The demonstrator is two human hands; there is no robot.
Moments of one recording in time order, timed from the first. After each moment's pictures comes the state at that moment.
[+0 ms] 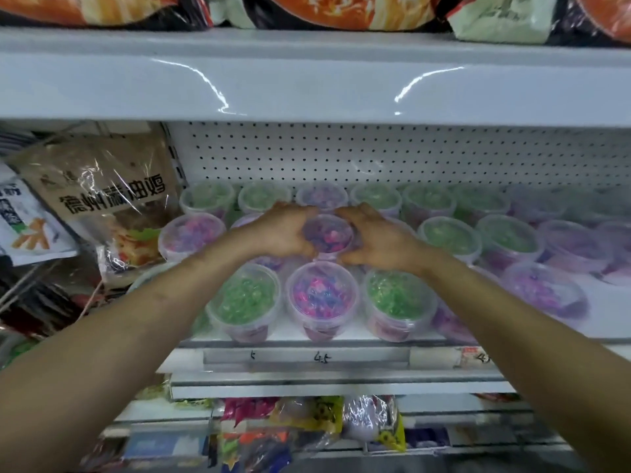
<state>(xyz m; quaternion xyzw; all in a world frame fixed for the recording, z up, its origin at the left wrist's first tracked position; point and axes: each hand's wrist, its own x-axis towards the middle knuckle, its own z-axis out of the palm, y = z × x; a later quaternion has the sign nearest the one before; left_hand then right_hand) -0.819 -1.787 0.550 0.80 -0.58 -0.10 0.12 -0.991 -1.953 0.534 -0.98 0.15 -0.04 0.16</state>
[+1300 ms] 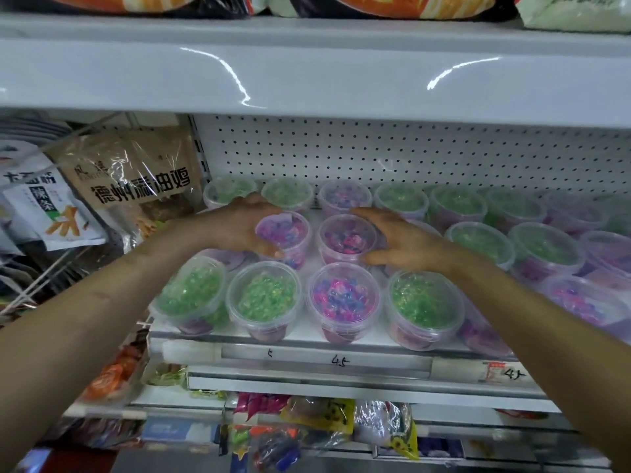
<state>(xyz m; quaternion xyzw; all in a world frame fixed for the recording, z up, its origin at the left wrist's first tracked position) -0.742 -1.704 0.547 0.84 -0.52 -0.14 0.05 -0.980 -1.961 0.530 -0.98 0.11 0.02 0.19</state>
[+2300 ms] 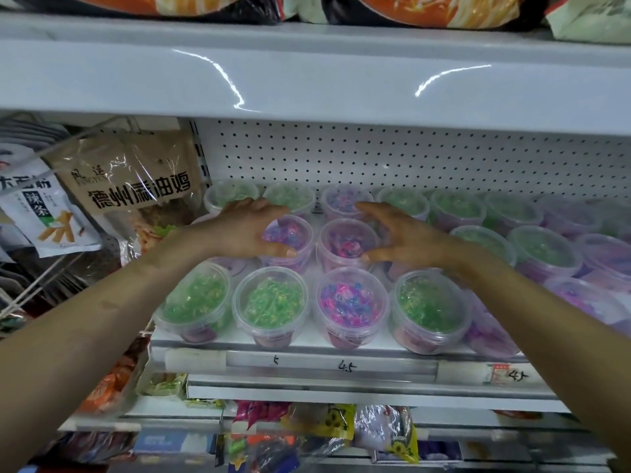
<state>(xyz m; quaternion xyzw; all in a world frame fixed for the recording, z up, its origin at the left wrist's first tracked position) -0.740 -1.712 0.540 0.84 -0.54 -0.09 0.02 -0.977 -1.965 0.539 -0.96 0.12 0.01 0.25</state>
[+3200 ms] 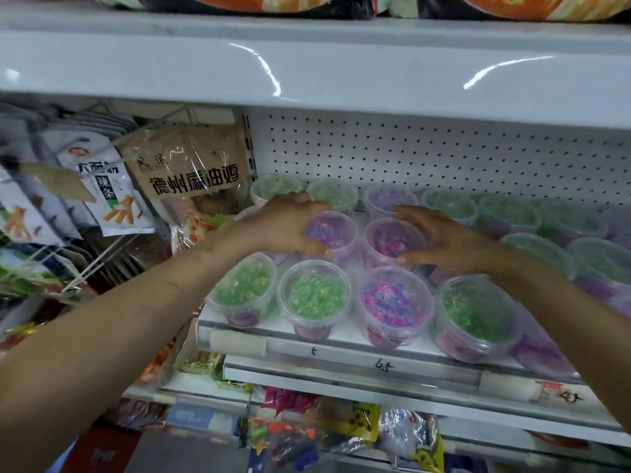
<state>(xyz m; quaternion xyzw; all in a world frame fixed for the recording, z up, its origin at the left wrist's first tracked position) -0.745 -1.698 0.542 0.84 -0.54 -0.04 0.04 -0.967 -1.957 0.535 -0.96 0.10 0.02 0.24</state>
